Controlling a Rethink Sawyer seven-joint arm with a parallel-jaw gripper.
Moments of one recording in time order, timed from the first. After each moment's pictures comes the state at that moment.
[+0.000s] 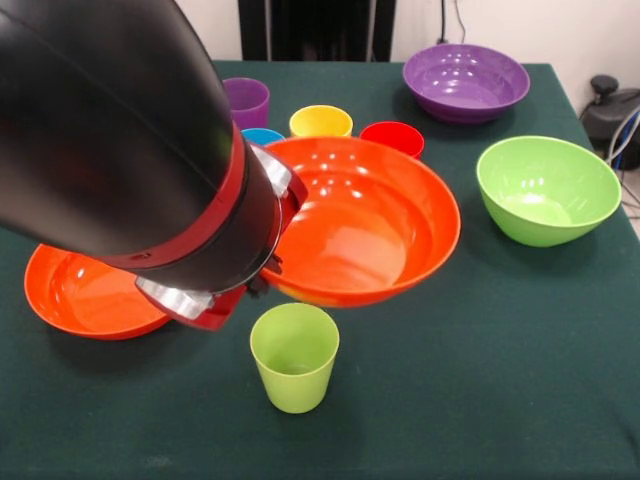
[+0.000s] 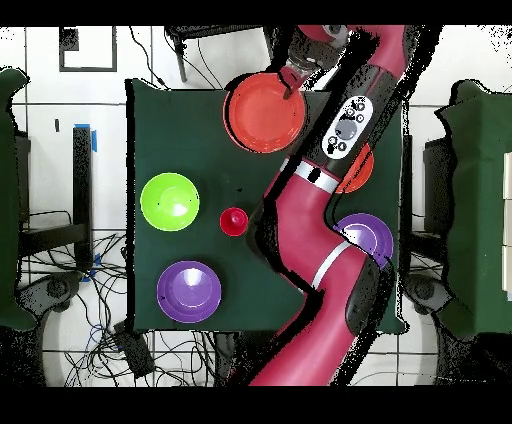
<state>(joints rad) -0.67 0.10 2.56 0.24 -2.61 2.23 0.27</state>
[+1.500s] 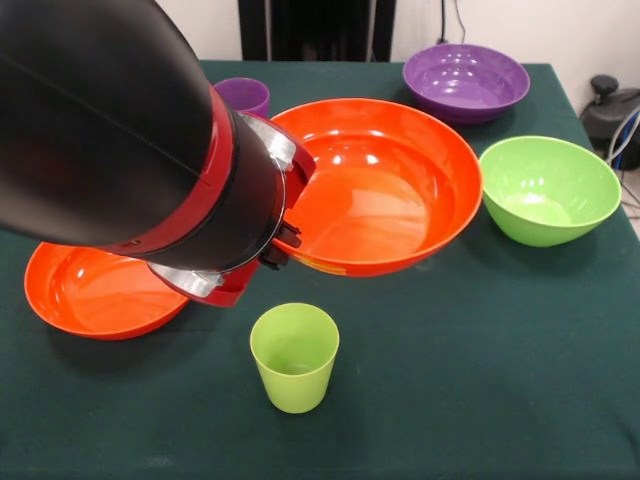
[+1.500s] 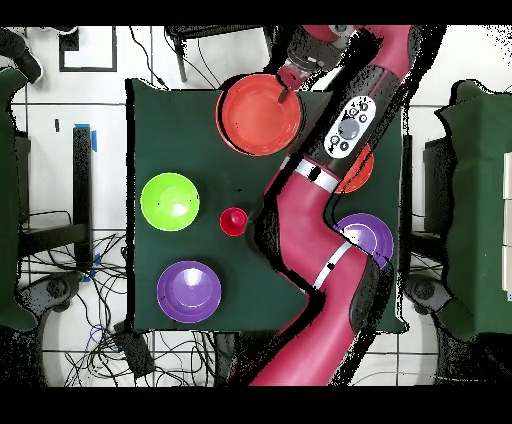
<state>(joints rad) -0.68 0.13 2.67 0.24 -2.67 2.30 0.27</state>
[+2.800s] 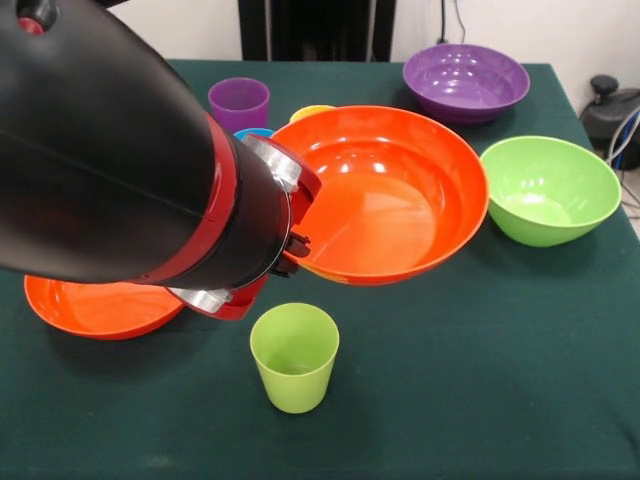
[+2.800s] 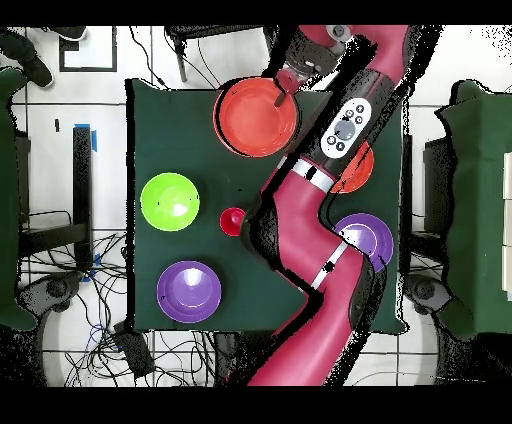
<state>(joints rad) -0.68 0.18 2.77 0.24 -2.79 2.30 0.27</state>
